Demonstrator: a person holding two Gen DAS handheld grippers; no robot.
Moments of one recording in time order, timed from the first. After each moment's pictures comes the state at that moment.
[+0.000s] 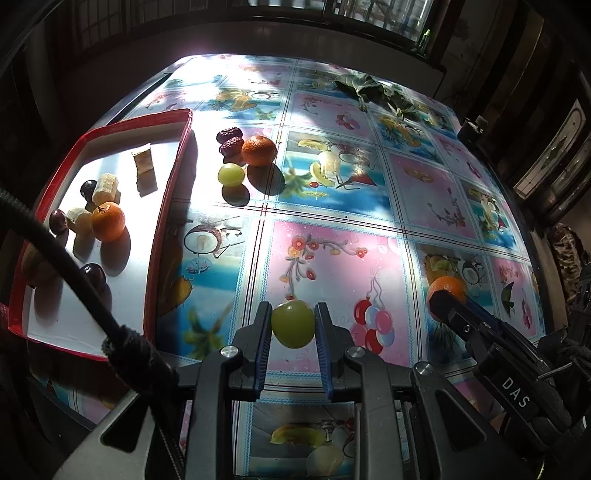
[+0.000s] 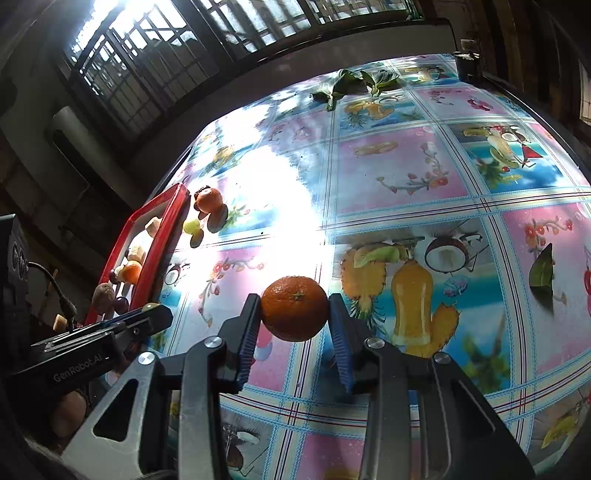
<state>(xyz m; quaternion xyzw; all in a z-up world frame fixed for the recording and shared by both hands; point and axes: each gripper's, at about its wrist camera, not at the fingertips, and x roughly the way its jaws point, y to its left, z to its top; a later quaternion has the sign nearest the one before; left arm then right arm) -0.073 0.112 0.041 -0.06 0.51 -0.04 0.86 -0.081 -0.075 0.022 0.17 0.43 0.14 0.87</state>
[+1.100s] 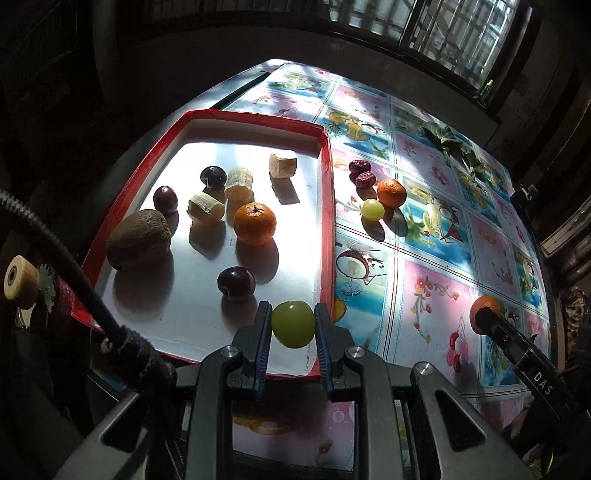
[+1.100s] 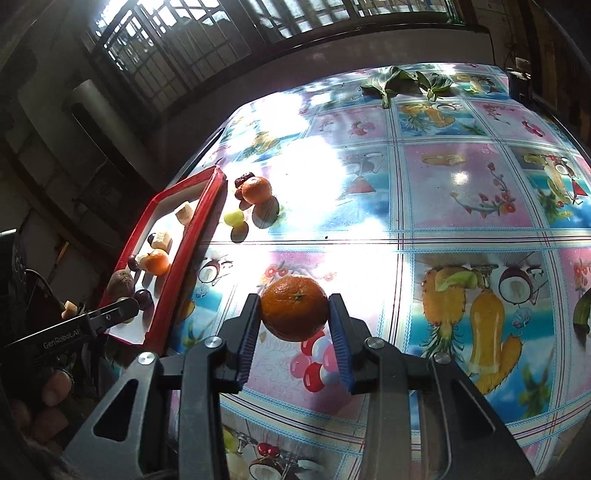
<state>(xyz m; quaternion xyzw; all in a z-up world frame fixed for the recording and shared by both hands) -0.085 0.241 0.048 -0.14 0.49 0.06 0.86 -0.060 -0.015 0.033 0.13 0.44 0.19 0.86</state>
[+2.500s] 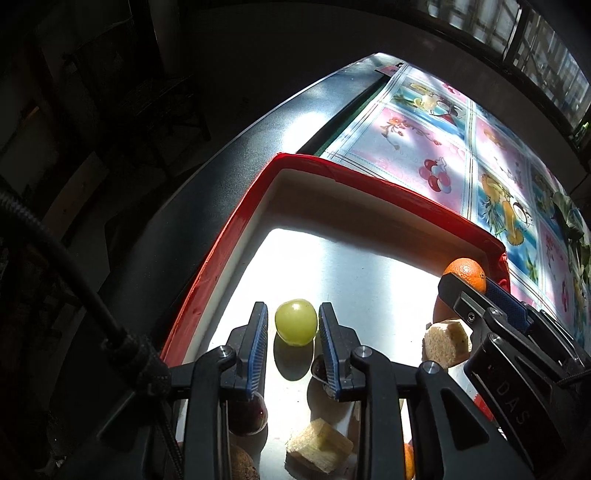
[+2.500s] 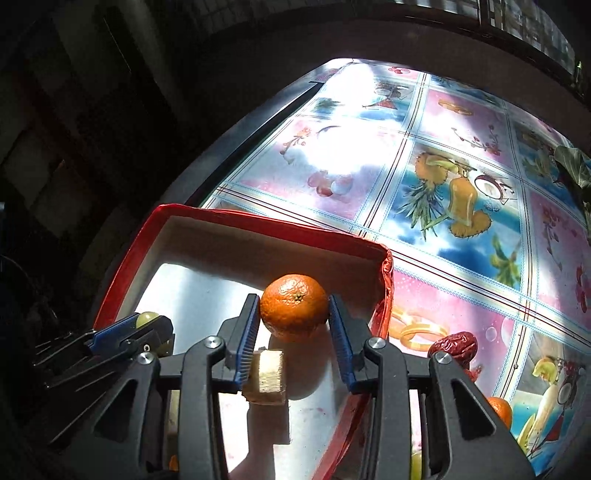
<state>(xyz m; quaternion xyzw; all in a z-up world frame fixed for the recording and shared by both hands) 0.071 0.345 0.011 -0.15 0.52 0.19 0.82 0.136 0.221 0.017 -0.02 0.49 0.26 0.83</state>
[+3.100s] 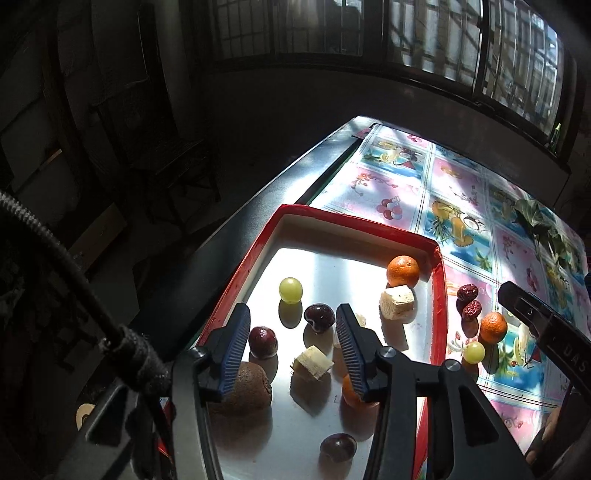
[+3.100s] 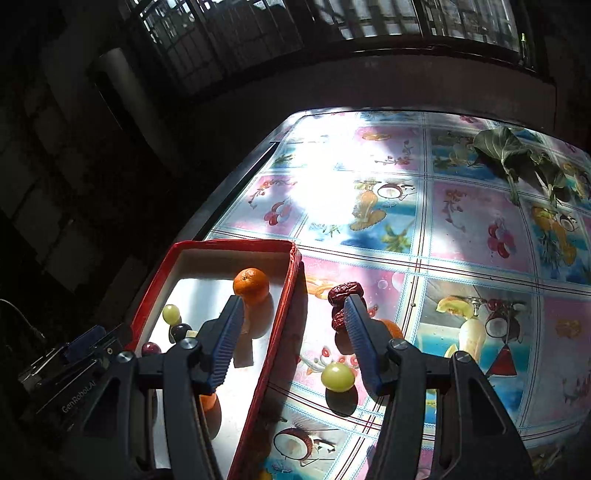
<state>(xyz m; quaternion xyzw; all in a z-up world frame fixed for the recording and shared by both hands) -0.008 0.296 0.079 -0.09 0.42 0.21 0.88 0.073 0.109 0.071 0.08 0.43 0.23 0.87</state>
